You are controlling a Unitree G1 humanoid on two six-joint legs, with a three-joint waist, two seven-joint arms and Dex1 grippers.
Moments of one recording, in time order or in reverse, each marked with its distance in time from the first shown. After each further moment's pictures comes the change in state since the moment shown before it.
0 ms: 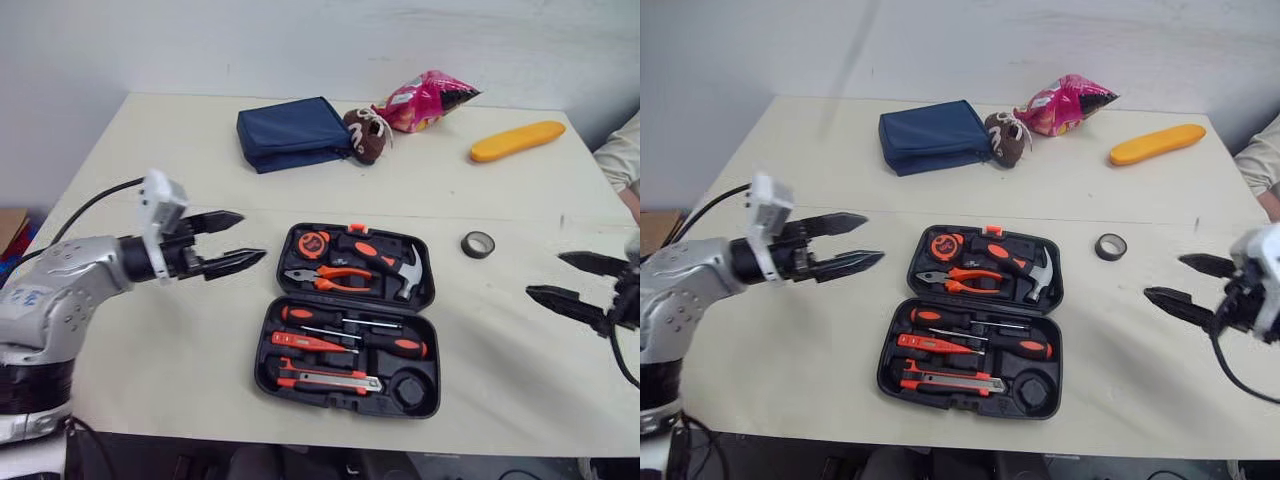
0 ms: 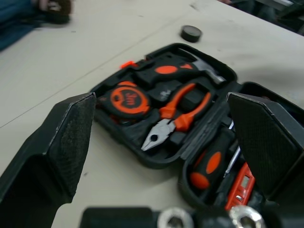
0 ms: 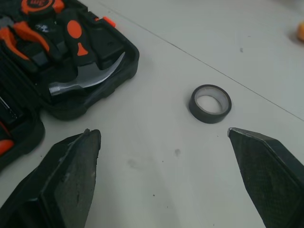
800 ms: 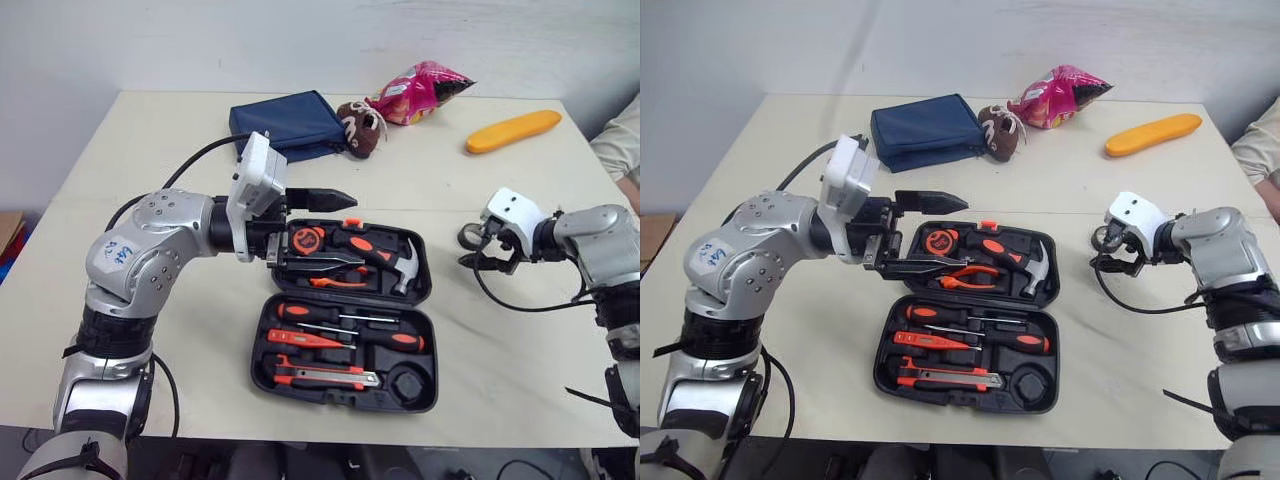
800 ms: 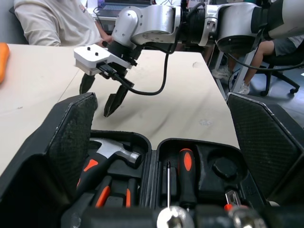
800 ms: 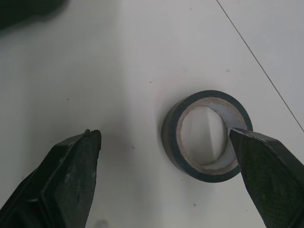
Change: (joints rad) left arm -0.231 -0.207 -0.184 -0.041 0.026 -0.049 -0.109; right arm -0.801 0.251 0.679 0.716 -0.600 -0.217 0.054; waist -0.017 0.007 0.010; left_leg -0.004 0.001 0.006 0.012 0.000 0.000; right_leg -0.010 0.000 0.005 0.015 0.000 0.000
